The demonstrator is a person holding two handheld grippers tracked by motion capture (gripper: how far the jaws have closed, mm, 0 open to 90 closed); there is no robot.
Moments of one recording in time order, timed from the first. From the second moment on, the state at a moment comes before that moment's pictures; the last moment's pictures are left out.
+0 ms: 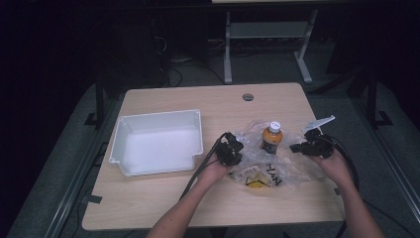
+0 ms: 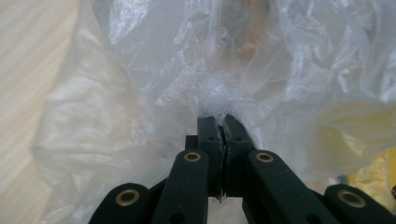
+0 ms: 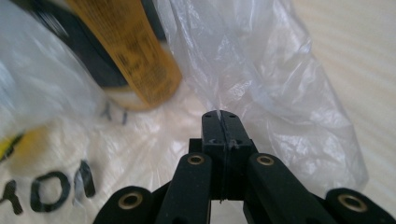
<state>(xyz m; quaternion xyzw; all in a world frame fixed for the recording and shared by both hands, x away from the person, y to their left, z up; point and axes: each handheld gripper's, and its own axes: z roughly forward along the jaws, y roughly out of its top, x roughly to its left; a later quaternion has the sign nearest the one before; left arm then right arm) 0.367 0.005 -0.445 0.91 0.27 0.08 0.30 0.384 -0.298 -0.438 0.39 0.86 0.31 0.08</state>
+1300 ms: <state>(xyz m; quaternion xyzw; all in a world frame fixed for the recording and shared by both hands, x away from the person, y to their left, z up) 0.353 0.016 -0.455 0.91 0.27 0.08 0.31 0.372 -0.317 -0.458 0.43 0.84 0.32 0.07</state>
